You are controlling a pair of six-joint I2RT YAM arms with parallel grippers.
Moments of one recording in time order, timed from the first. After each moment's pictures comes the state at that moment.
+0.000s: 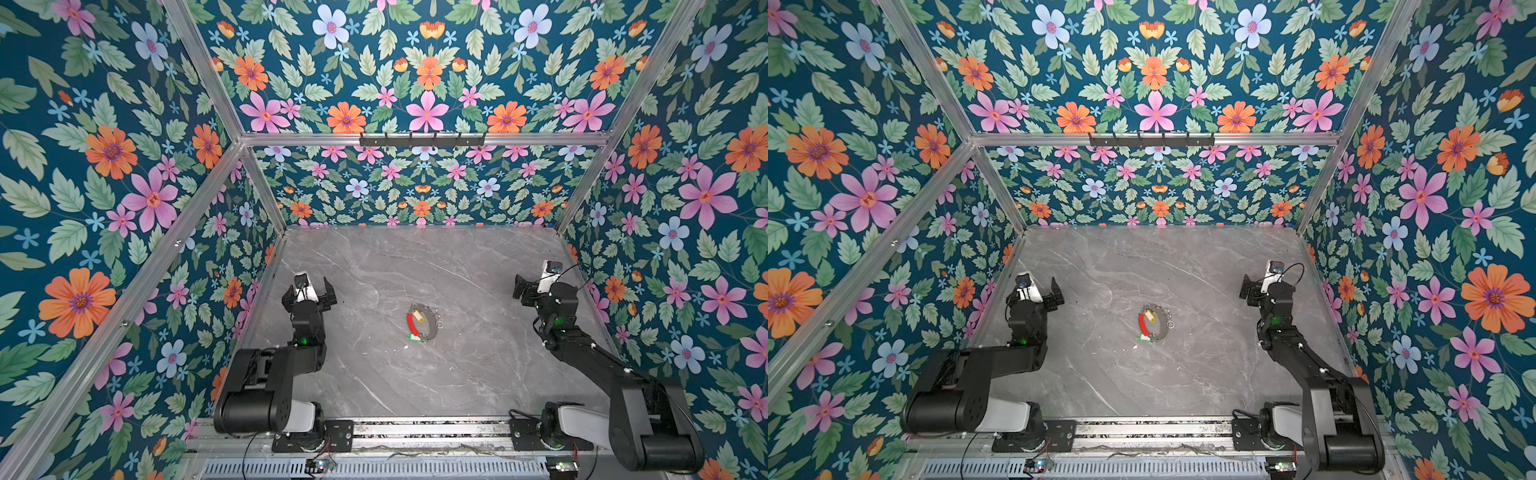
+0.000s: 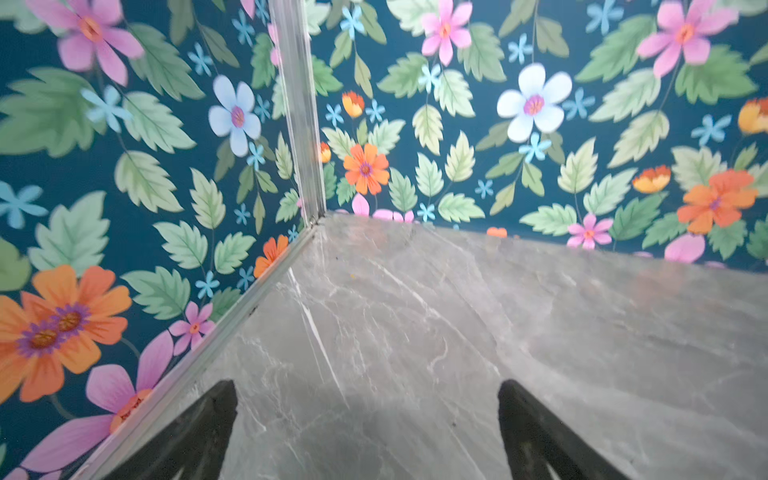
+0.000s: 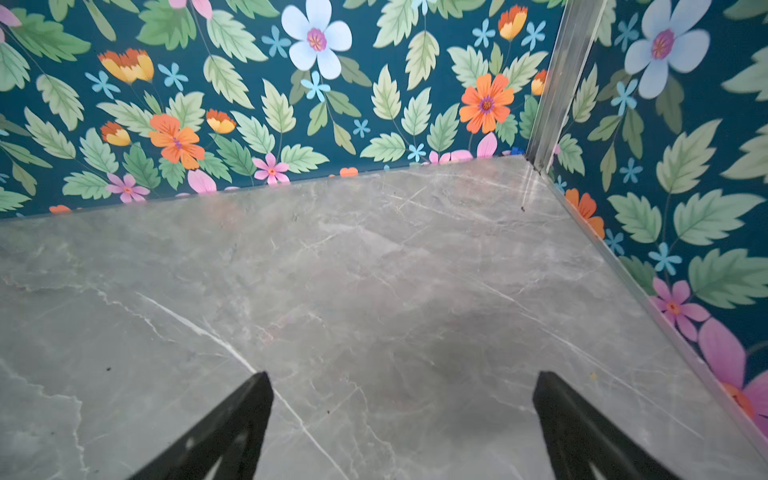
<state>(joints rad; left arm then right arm) -0.05 1.34 0.31 0.97 -0.35 -0.06 0.03 1.18 0.49 0.41 0.11 0.11</state>
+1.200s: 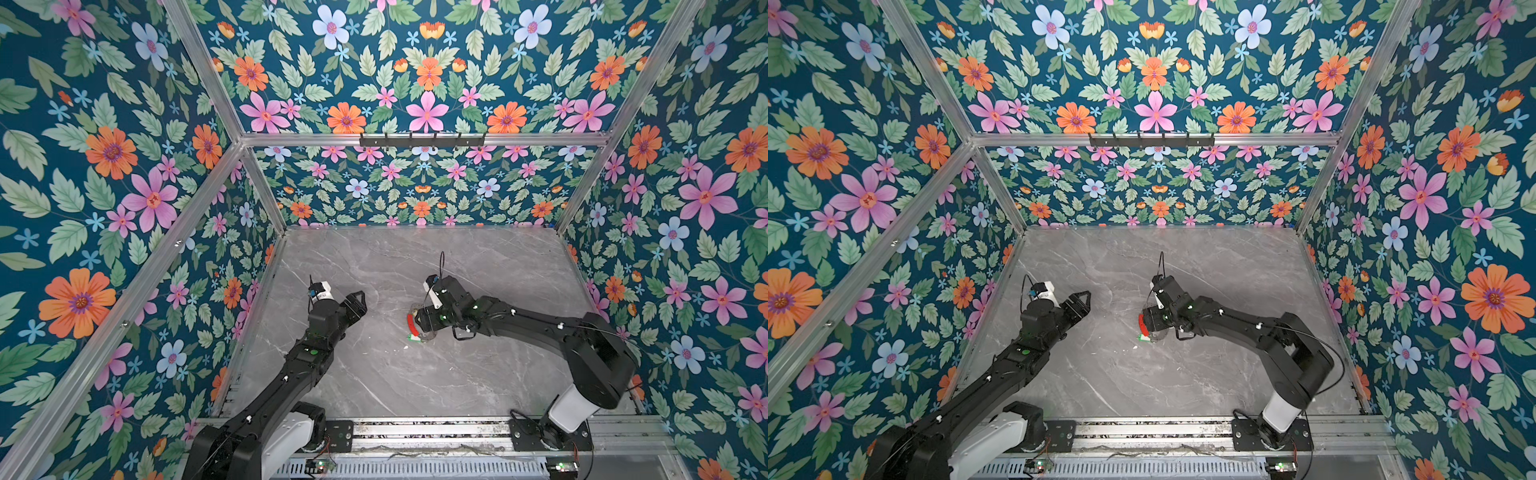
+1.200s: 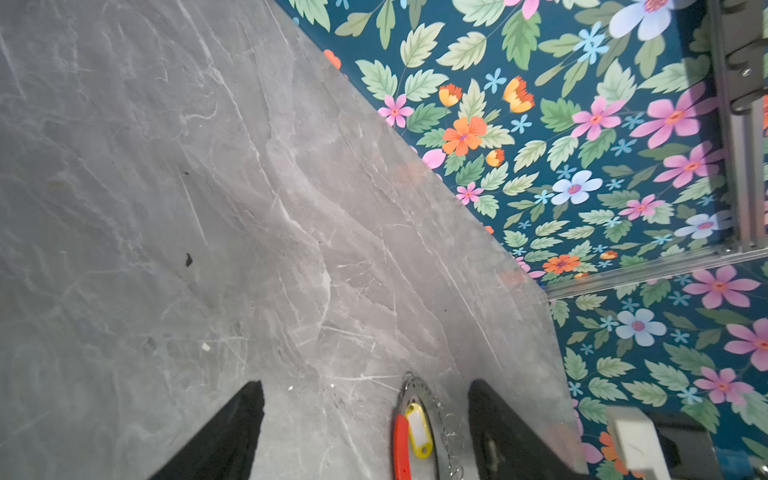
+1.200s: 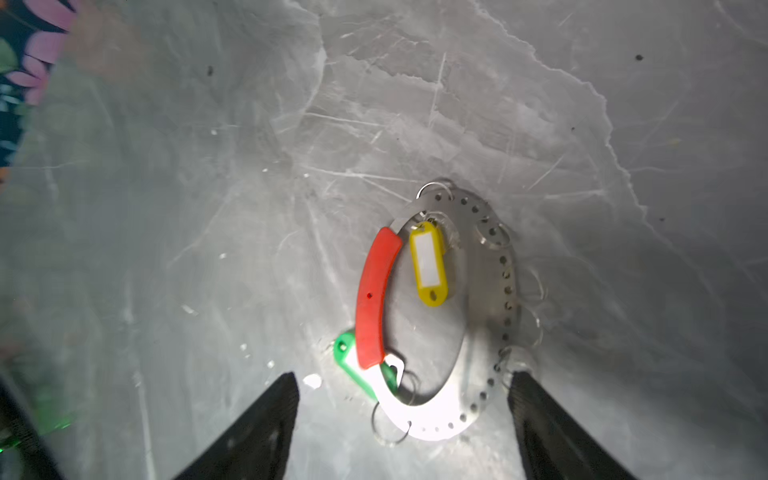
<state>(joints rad) -0.34 0.97 0.40 0.16 -0.04 -0.85 0.77 1.72 1.08 -0.28 -0.05 0.39</state>
